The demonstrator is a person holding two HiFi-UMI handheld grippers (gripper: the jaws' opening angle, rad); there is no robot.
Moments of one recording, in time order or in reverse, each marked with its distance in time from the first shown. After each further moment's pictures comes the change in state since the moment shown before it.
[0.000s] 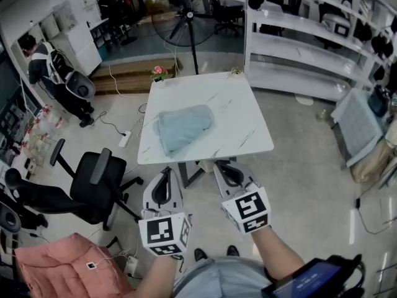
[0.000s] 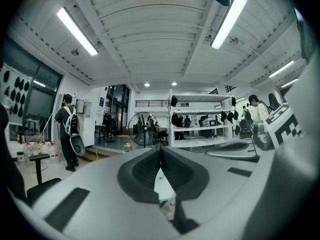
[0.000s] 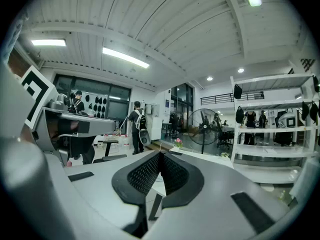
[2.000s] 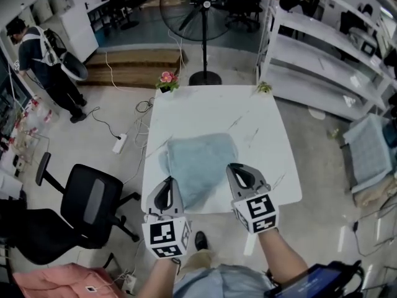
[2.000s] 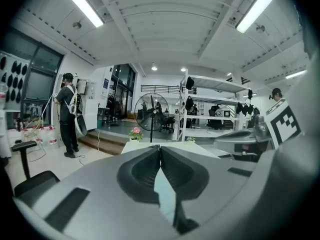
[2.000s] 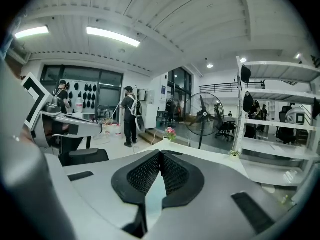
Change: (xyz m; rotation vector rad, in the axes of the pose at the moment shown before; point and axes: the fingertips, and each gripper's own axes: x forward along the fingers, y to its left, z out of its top) left arm 0.245 0.147 -0.079 -0.089 0.180 0.033; right arm 0.265 -0.112 -0.047 -0.006 0.172 -0.026
